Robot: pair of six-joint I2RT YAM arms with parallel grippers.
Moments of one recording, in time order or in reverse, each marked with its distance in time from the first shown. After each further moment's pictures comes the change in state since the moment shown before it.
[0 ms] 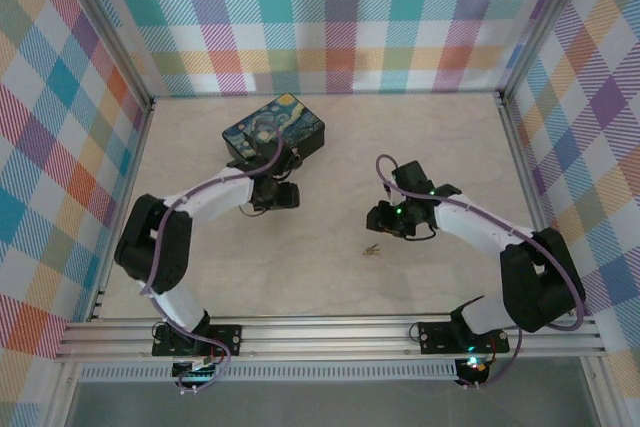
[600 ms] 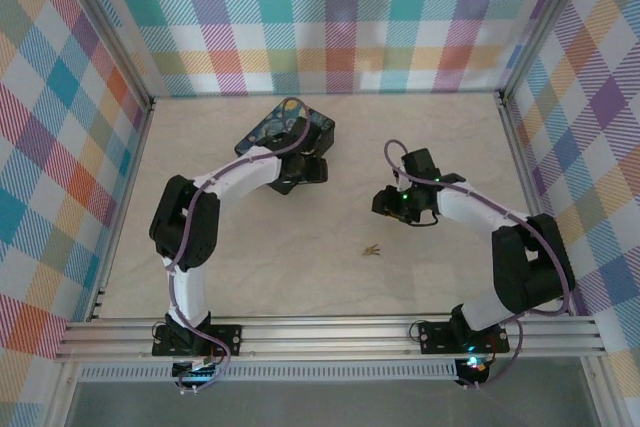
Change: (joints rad) left arm -0.021 0.261 0.370 0.007 -0.013 0.001; right arm -0.103 0.093 0.076 0.059 0.003 -0.032
